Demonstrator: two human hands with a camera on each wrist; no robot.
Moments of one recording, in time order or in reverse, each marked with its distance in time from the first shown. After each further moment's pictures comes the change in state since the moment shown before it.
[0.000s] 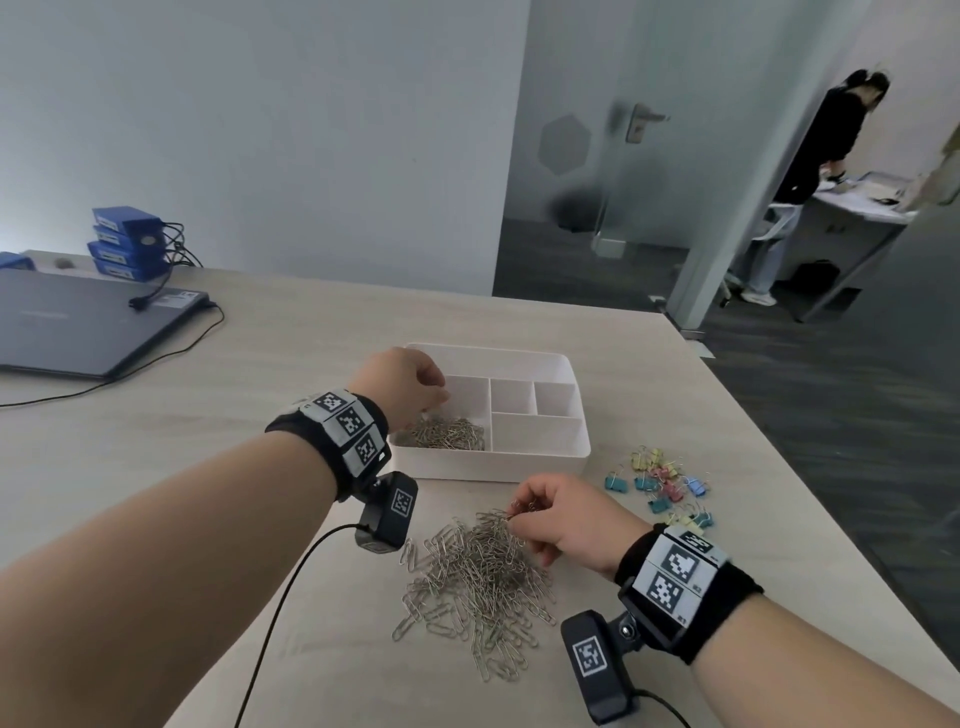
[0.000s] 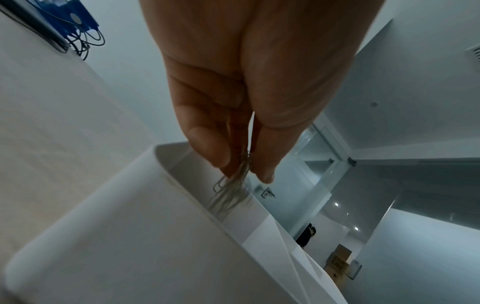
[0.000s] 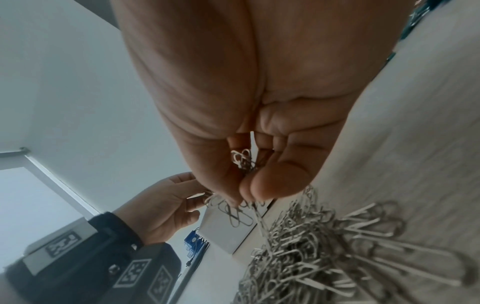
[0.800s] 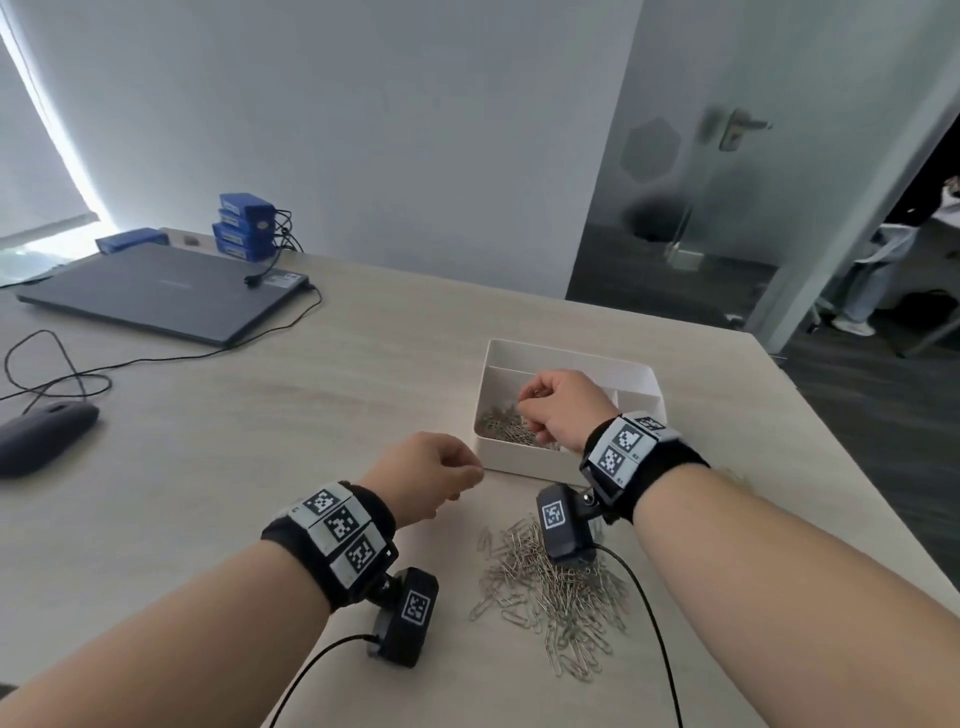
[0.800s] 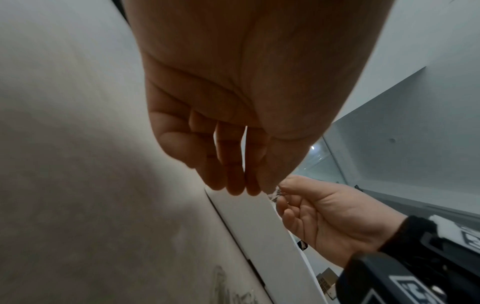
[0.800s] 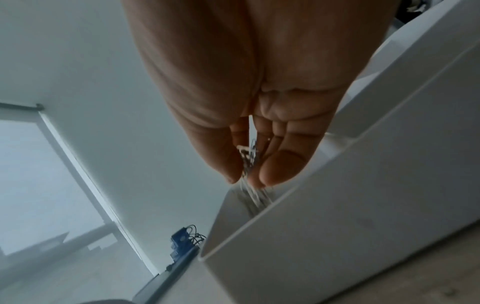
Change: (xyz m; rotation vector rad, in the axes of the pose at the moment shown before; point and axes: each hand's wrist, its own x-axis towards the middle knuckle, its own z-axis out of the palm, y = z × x) left_hand -0.097 -0.066 0.008 -0.218 -0.103 -0.163; right_hand 0.102 -0.085 0.028 -0.176 0.236 -0.127
